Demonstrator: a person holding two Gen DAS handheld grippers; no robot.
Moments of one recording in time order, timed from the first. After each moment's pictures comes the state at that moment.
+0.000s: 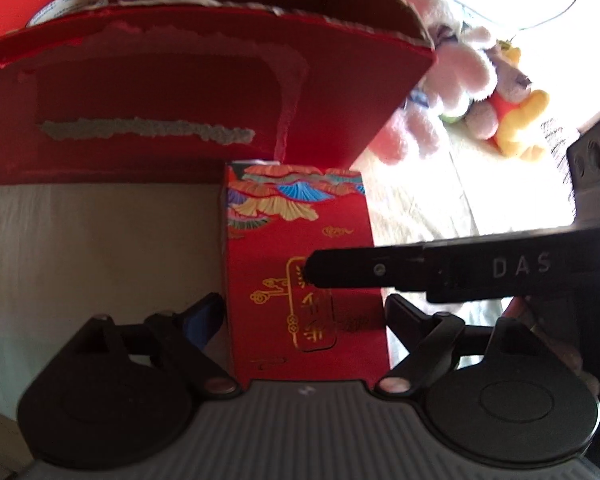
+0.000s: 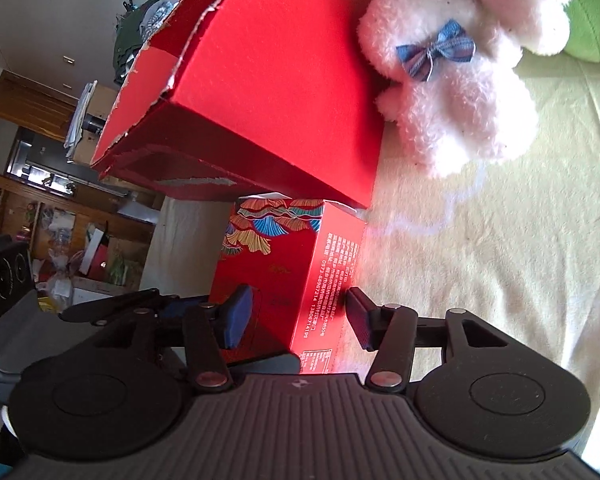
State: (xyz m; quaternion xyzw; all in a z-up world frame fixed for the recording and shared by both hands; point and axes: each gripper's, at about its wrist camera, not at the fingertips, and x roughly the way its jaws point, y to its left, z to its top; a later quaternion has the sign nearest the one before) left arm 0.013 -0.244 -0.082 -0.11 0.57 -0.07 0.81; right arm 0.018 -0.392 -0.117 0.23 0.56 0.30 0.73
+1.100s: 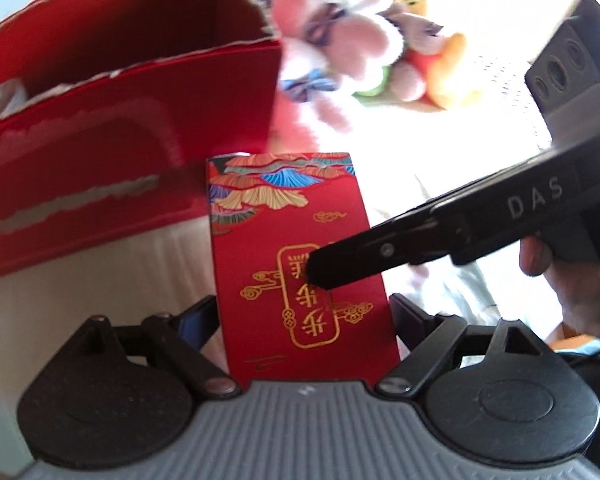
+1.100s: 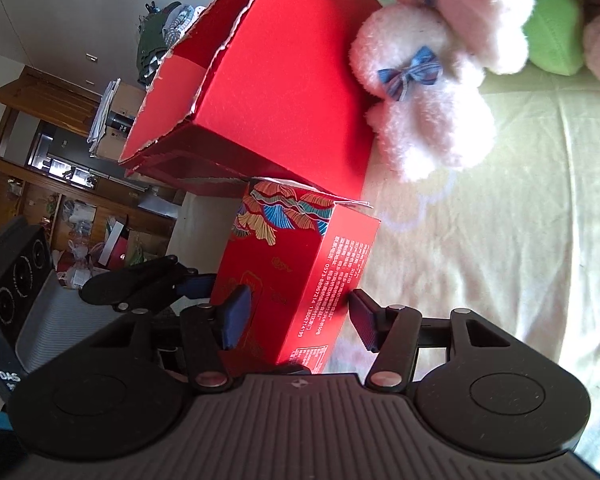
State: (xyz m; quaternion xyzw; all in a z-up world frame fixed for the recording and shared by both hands) left arm -0.006 -0.270 -0.060 -0.01 0.53 -0.18 0.83; right arm 0.010 -0.434 -0.097 0.24 0.56 0.33 0.73
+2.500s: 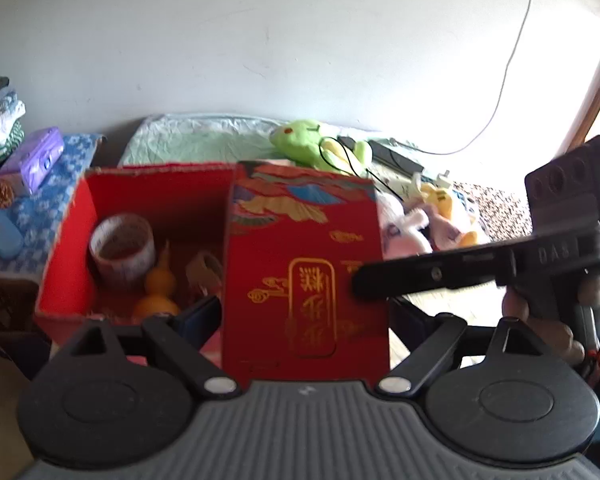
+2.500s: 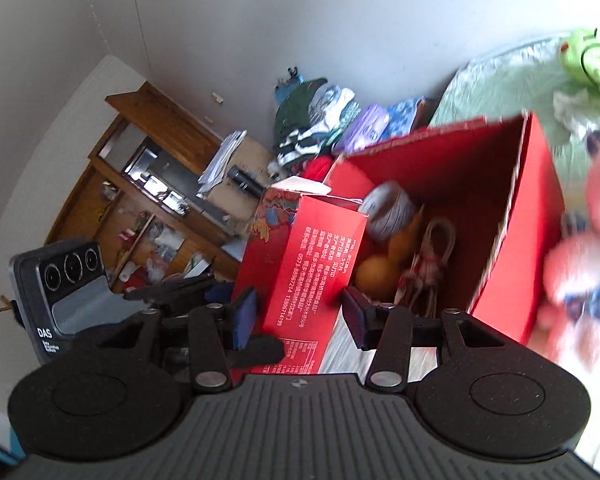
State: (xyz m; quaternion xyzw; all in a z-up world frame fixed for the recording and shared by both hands) left arm 0.017 -0.184 0.067 -0.07 0.38 -0.12 0.92; right arm 0.054 -0.365 0.001 0.24 0.38 0.46 0.76
